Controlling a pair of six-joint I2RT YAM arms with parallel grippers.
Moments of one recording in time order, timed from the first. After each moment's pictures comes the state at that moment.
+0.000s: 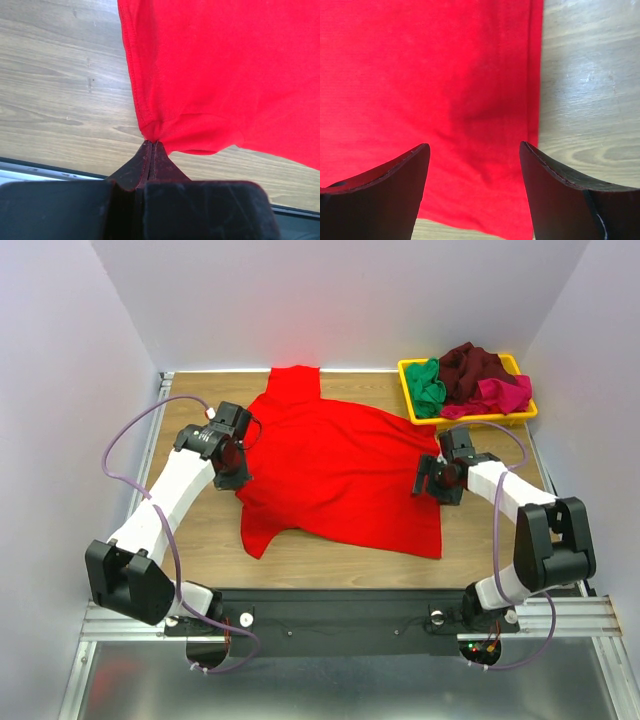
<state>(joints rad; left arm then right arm) -0.35 1.35 1.27 -1.10 -0.22 -0.51 0.17 1.49 0.90 -0.52 -0.04 0.44</state>
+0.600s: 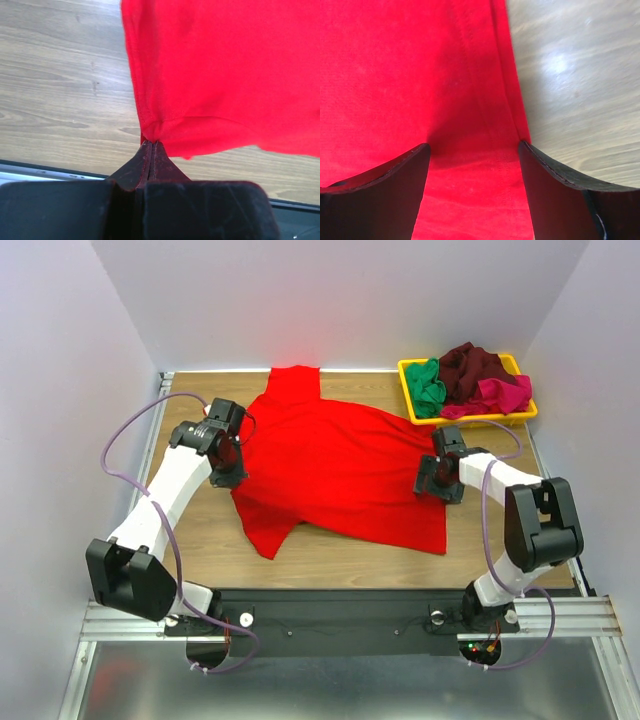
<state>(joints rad) -0.31 1.36 1.30 -1.11 -0.19 -0.44 0.17 1.62 0.94 -0.51 0.13 0.46</state>
